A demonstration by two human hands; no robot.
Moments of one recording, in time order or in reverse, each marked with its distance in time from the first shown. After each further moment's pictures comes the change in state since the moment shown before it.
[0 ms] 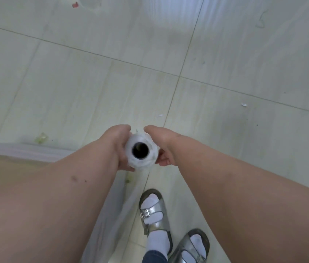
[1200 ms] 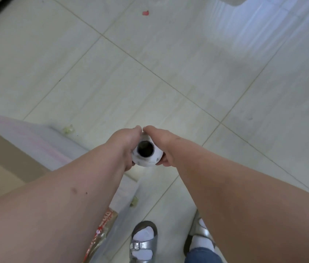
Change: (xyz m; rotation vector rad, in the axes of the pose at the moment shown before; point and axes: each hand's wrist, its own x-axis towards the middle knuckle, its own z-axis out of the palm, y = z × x) left_hand 0.026 0.125 -0.061 -0.121 0.132 0.118; right_hand 0.041 -0.179 0.046 -0.396 -0.018 -0.011
